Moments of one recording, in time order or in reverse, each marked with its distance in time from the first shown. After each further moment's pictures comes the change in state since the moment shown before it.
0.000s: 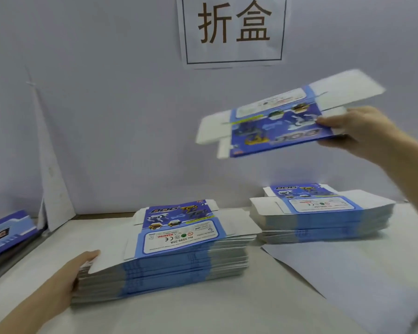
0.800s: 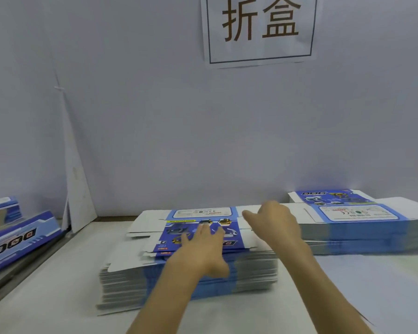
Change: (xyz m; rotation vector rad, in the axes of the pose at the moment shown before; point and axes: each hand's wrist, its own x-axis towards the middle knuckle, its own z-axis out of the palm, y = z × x) left_hand -0.060 0.033 0.172 1.611 -0.195 0.683; right_hand -0.057 0.145 0.161 -0.980 -0.071 0.135
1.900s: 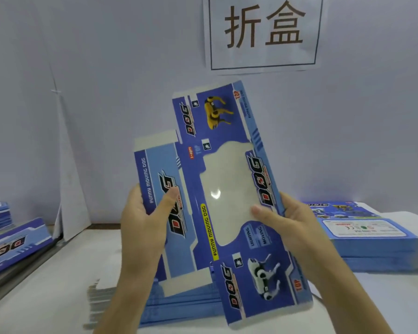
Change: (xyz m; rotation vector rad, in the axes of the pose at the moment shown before) left_hand -0.039 -0.030 -0.044 -1.437 1.073 0.054; right_hand -0.023 0.012 -0.045 1.025 -0.250 -0.319
